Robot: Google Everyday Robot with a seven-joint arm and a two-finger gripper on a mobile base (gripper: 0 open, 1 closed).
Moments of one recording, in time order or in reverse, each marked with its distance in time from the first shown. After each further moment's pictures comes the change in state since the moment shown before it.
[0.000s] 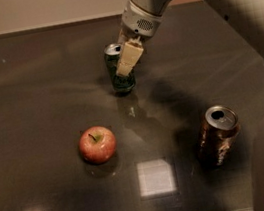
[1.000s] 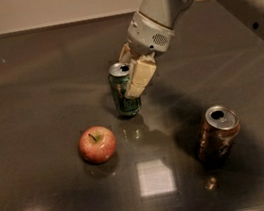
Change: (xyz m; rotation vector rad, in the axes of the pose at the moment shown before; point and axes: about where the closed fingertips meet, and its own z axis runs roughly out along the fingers) arm 0.007 0.084 -0.003 -0.154 -0.047 -0.188
